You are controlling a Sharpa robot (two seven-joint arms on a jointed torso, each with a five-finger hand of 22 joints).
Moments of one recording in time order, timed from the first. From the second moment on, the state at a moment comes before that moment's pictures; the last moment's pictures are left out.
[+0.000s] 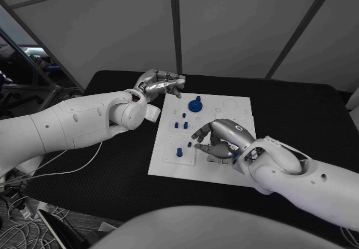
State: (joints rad) left arm 1.06 -0.86 0.07 1.40 -0.14 -0.25 0.38; left_hand 1.31 -0.13 0.36 -0.04 0.12 1.10 0.17 0.07 0.07 1.19 0.09 0.22 0.16 1.08 0.03 0.86 0.35 0.18 1.07 0.13 0.40 0.74; right arm 0.98 -0.70 -0.03 1.70 -1.55 -0.47 -0.05; right_hand 1.32 -0.09 0.36 -0.07 0.12 1.03 0.16 0.10 0.08 1.14 0.08 0.33 0.10 1.47 0.00 1.35 1.15 0.18 1.10 0.11 0.89 0.55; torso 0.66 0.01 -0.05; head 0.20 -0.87
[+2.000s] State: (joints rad) left arm 1.06 -0.89 0.07 1.42 -0.13 -0.22 0.39; left_hand 1.30 -0.13 0.34 -0.03 0.12 1.09 0.16 0.07 0.07 1.18 0.10 0.22 0.16 1.06 0.04 0.85 0.34 0.18 1.07 0.13 0.37 0.72; right arm 0.95 -0.94 -0.02 1.80 -1.49 -0.36 -0.49; right_hand 1.19 -0.09 -0.15 0.28 0.30 1.03 0.09 0.29 0.31 1.40 0.01 1.36 1.29 1.47 -0.05 1.53 1.31 0.15 1.29 0.05 1.10 0.83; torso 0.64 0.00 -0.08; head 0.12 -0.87
